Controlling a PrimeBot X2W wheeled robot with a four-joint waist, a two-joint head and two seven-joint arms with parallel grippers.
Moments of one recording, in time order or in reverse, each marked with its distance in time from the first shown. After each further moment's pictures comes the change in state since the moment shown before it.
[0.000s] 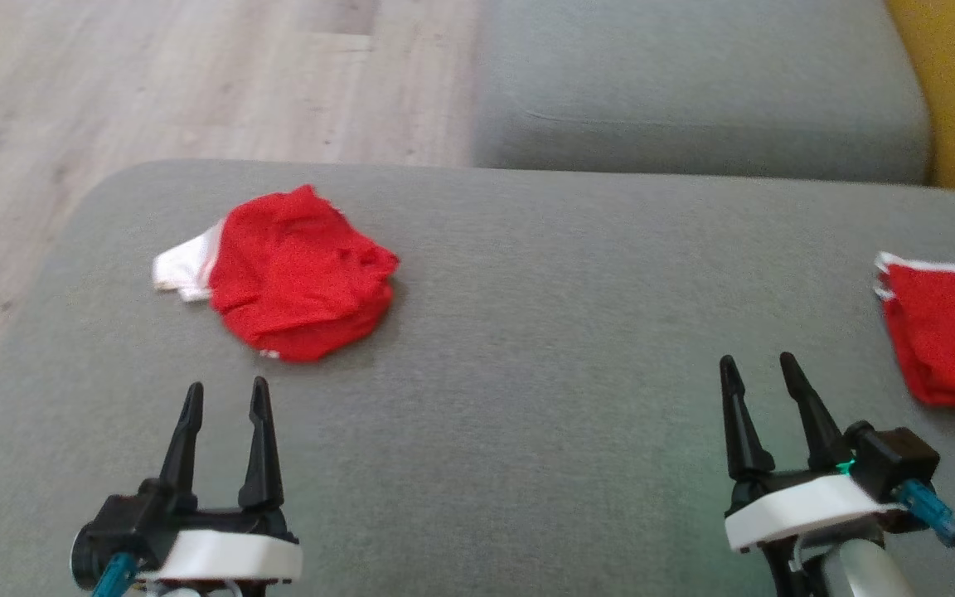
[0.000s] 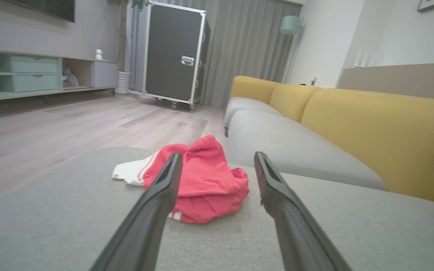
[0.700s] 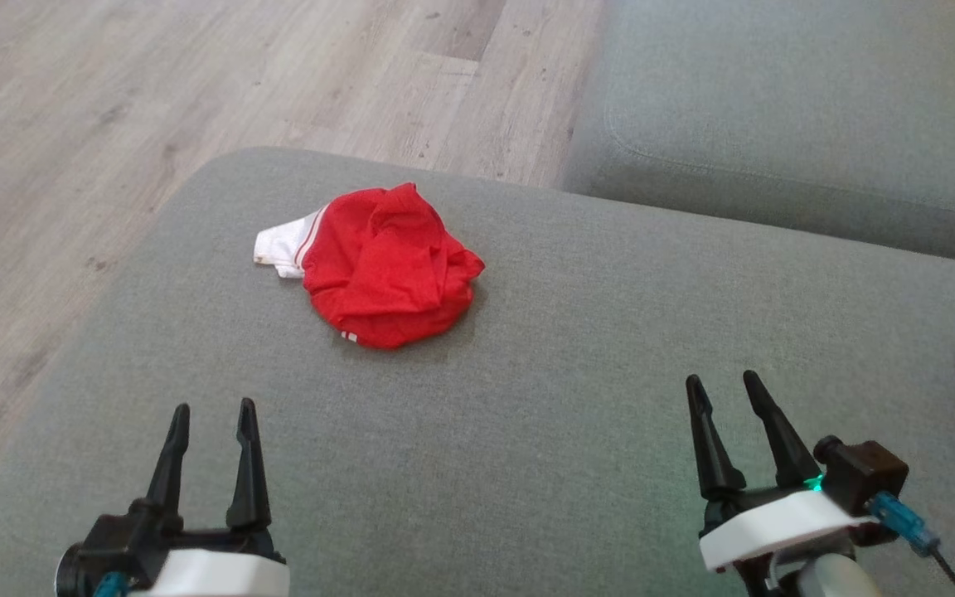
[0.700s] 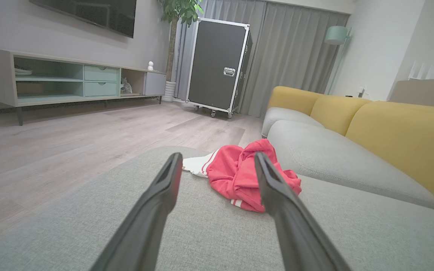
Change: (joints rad) left arm 0.038 0.002 0.039 0.001 0.035 -0.010 0.000; right arm 0.018 0.001 0.079 0.007 0.058 0.000 0.000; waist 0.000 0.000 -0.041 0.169
